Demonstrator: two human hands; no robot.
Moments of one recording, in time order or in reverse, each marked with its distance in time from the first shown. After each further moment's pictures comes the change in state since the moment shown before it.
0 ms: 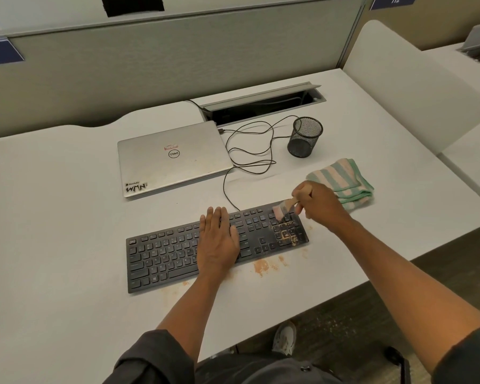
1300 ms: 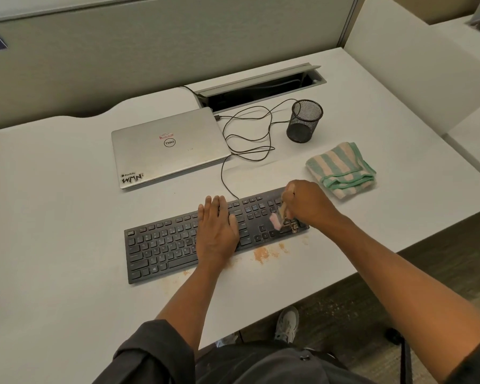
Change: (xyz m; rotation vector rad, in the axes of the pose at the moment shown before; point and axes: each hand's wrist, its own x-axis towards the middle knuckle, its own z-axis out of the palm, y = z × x) left_hand 0.001 0.000 0.001 0.039 0.011 0.006; right_hand -0.013 -0.013 0.027 -0.221 -0.050 -0.017
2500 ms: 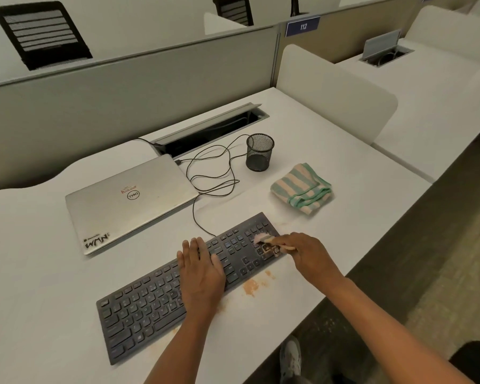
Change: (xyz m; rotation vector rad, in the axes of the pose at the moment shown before) left_hand -0.002 -0.001 -0.005 -0.032 -0.022 0.038; right_hand -0.072 0.066 0.044 0.122 0.351 -0.208
